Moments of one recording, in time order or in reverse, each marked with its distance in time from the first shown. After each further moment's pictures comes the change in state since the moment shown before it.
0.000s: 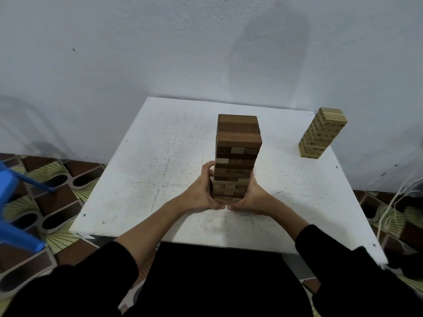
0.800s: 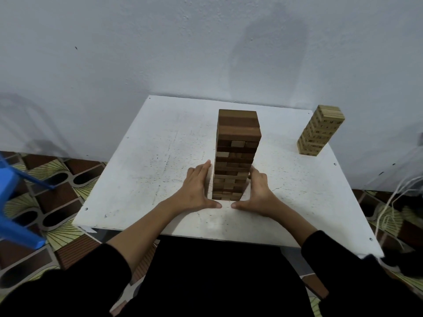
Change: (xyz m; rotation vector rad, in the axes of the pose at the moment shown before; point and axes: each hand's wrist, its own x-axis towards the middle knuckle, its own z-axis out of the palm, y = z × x) left_hand -0.007 -0.025 -0.004 0.486 0.109 -0.056; right_hand -0.016 0.006 0.003 -0.285 0.109 0.131
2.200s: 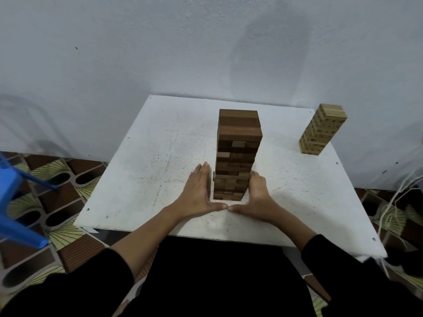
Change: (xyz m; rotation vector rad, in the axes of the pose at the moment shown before) left_hand -0.008 0.000 0.011 0.045 0.033 0.024; right_hand -0.008 0.001 0.009 -0.023 0.017 -0.084
